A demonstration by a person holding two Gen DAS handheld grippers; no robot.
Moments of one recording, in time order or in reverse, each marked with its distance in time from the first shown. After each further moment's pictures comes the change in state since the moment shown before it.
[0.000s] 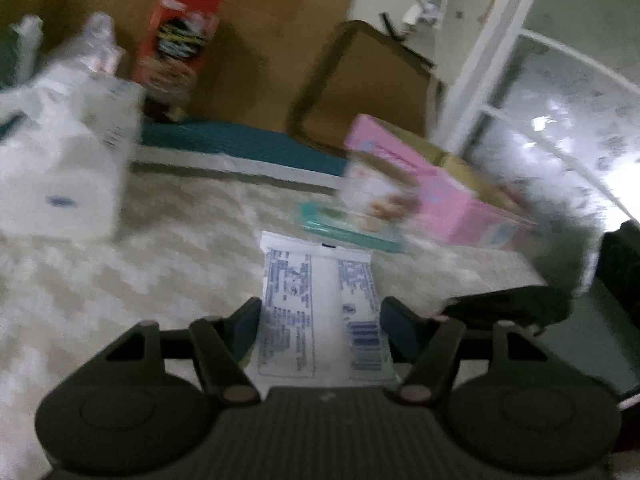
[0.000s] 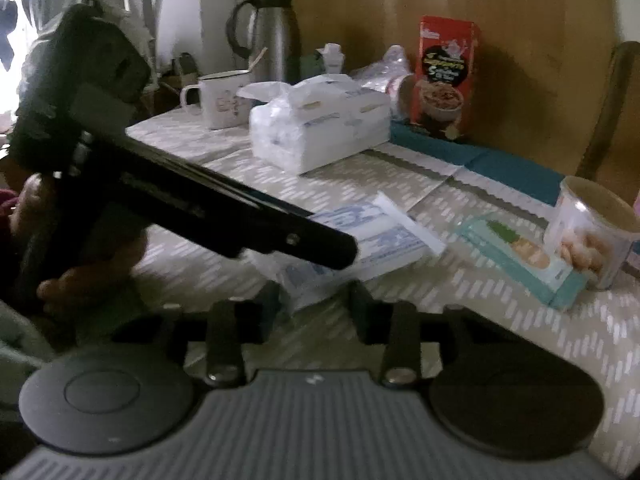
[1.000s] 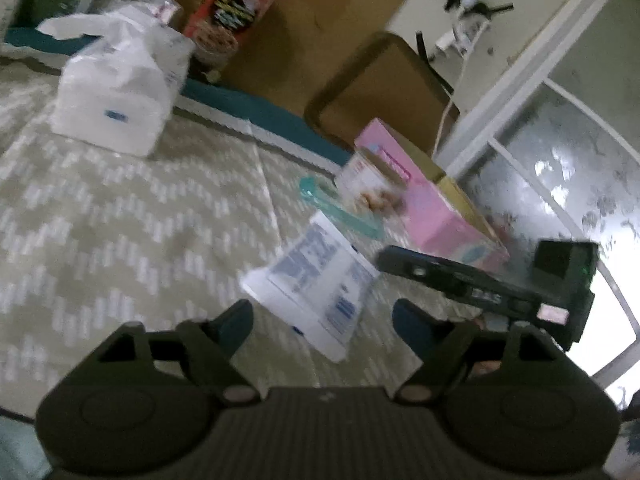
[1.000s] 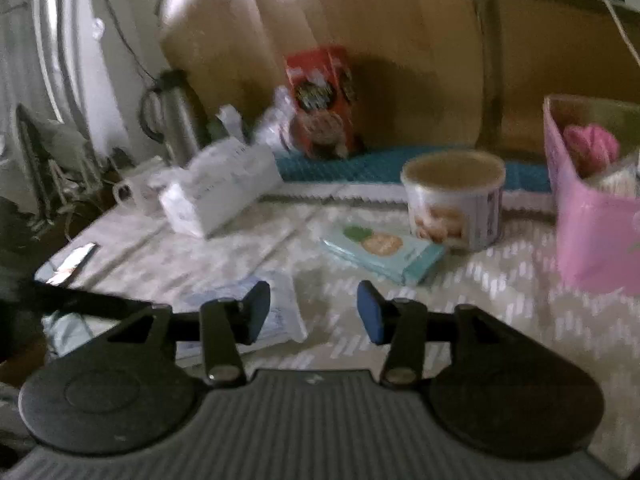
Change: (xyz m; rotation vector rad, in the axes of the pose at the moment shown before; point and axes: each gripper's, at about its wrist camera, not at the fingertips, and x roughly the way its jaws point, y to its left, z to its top) left arm -0.041 -0.004 -0.024 -0.216 0.012 0.003; right arm -0.041 -0.085 -0.013 0.329 -0.105 -0.085
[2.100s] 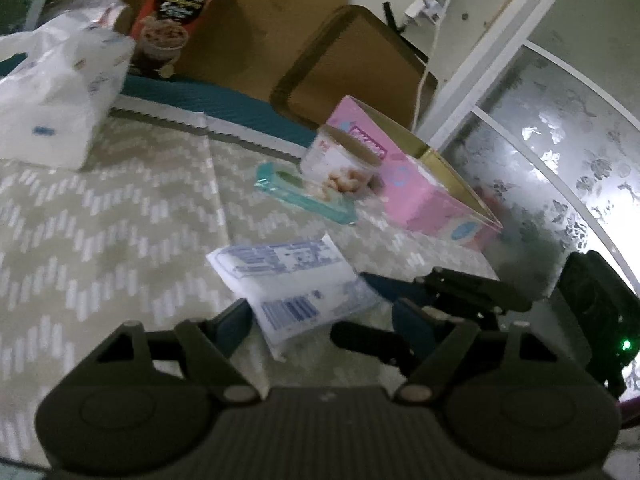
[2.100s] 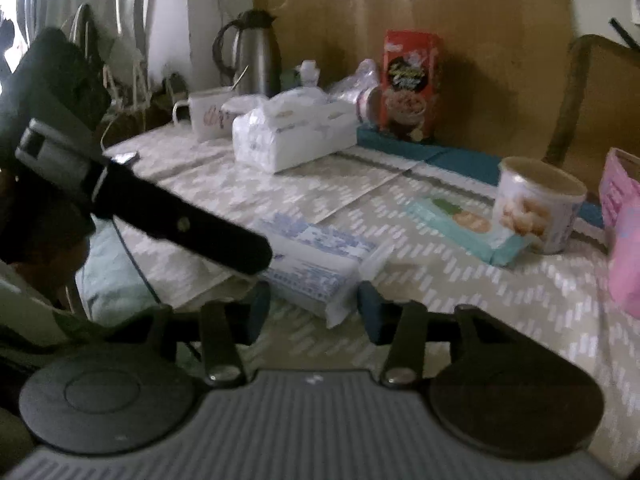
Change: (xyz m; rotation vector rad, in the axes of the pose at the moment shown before) left arm 0.029 -0.029 0.007 0.097 0.043 -0.020; right arm -0.004 0.051 -0.036 -0.289 0.020 0.053
